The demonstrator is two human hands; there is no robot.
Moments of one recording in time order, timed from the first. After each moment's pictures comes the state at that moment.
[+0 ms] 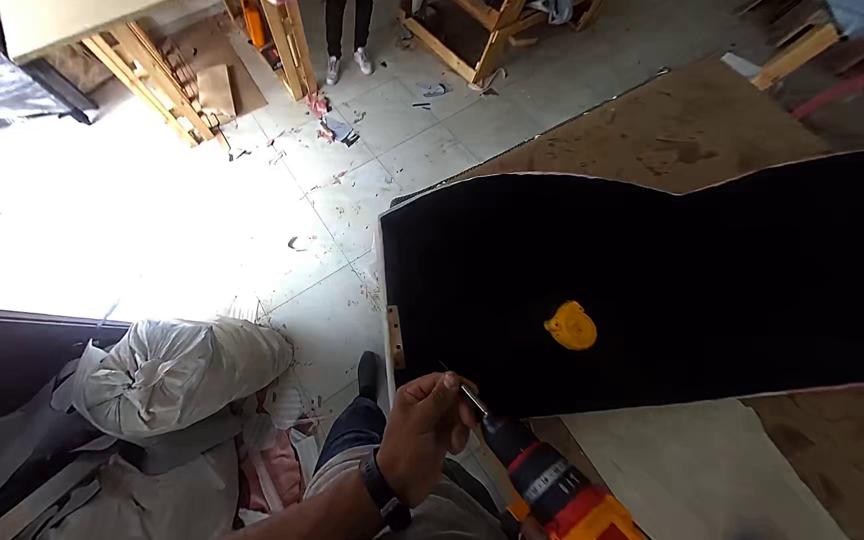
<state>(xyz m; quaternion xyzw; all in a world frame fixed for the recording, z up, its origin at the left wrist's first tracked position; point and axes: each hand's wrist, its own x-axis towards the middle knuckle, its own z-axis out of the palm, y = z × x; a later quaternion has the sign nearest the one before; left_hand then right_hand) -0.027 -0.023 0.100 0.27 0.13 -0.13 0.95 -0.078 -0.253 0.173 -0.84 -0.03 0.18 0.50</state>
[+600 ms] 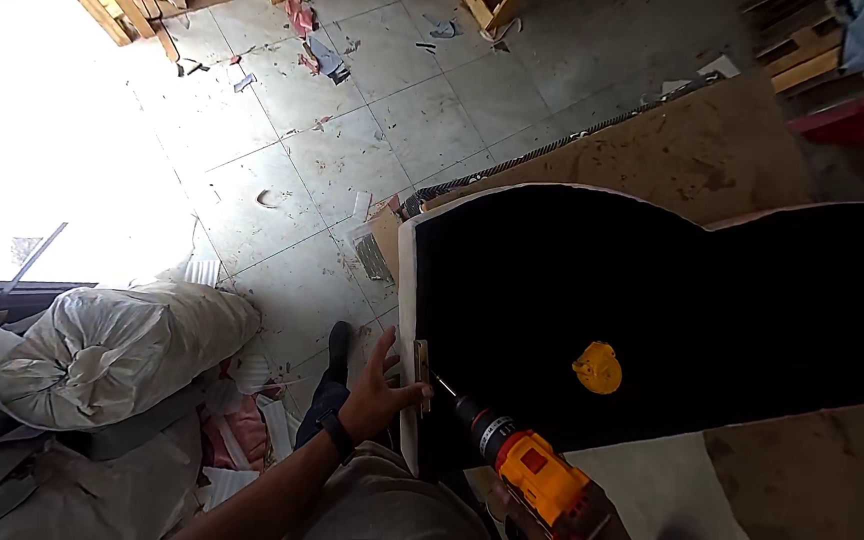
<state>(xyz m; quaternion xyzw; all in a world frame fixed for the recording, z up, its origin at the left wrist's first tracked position) 0.028 0.097 -0.031 0.53 0.22 -0.23 0.79 0.025 -0.139 0.166 -0.90 0.04 0.29 0.32</state>
